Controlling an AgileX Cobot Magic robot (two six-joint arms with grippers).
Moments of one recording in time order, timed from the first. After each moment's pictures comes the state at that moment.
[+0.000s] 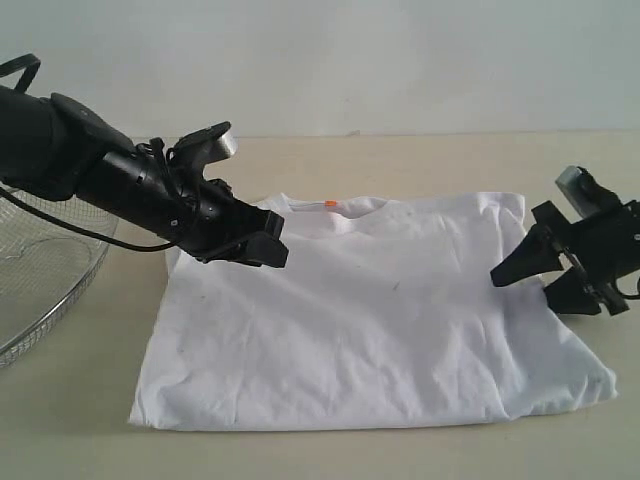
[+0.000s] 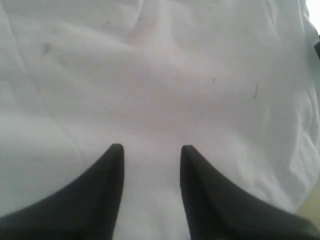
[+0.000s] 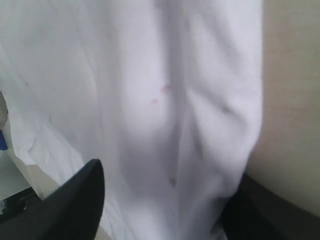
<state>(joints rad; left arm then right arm) -0.32 1.95 -1.13 -1.09 0.59 0.93 -0.38 2.17 -1.21 0.93 1.14 -0.78</state>
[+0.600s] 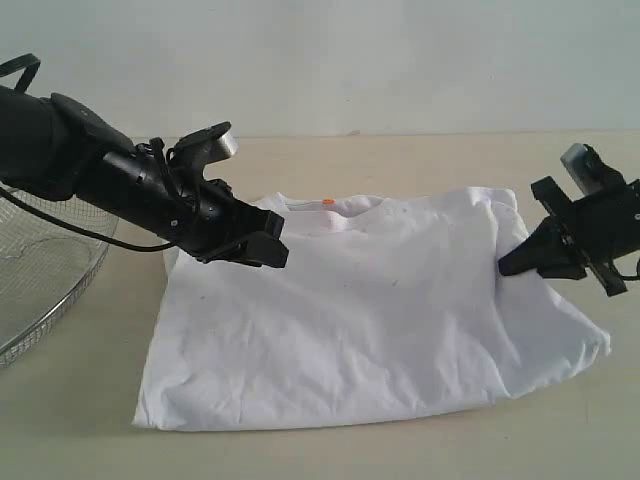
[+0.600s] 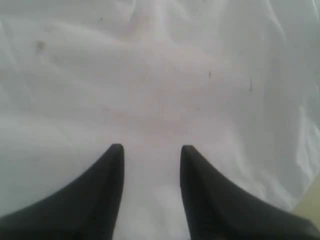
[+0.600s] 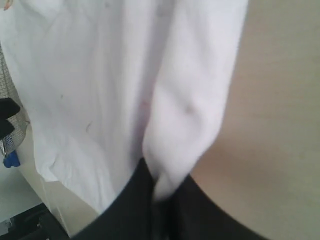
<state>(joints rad) -0.32 1.95 -1.13 -1.09 0.59 0.93 -0.37 2.10 -1.20 1.01 1.14 -0.76</state>
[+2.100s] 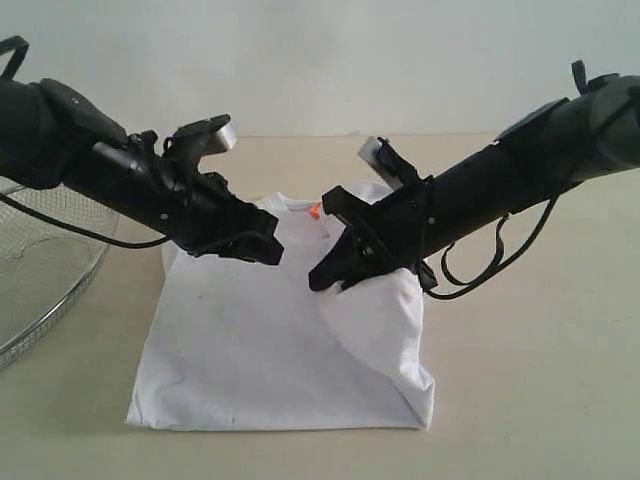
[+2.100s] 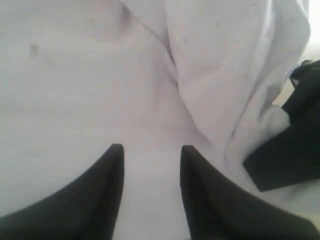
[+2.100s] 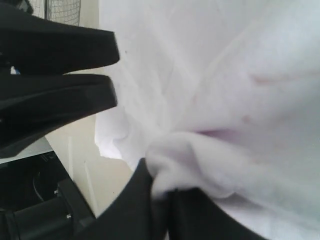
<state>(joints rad) -0.32 1.90 -1.13 -0.99 0.62 0.90 0.17 2.04 -1.20 1.23 0.98 -0.72</state>
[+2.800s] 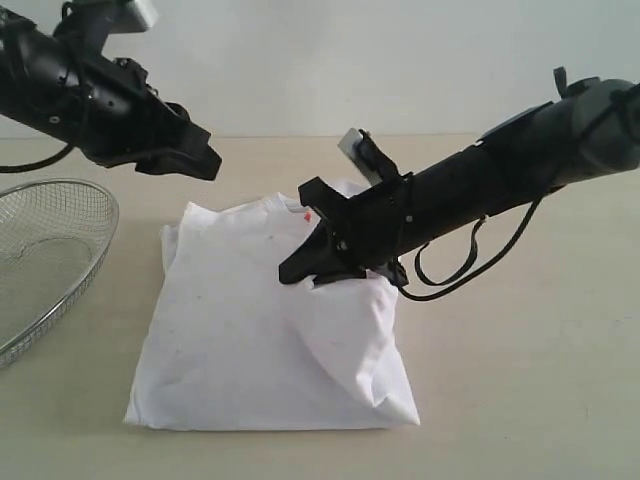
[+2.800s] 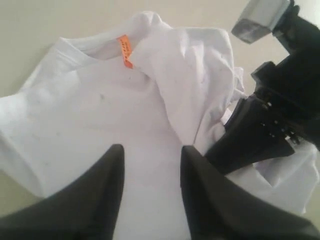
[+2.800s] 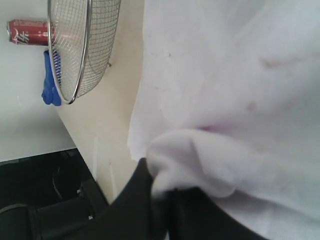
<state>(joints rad) -0.31 1.53 -1.13 -0.57 0.67 0.58 0.22 2.04 -1.20 1.34 1.00 -0.79</state>
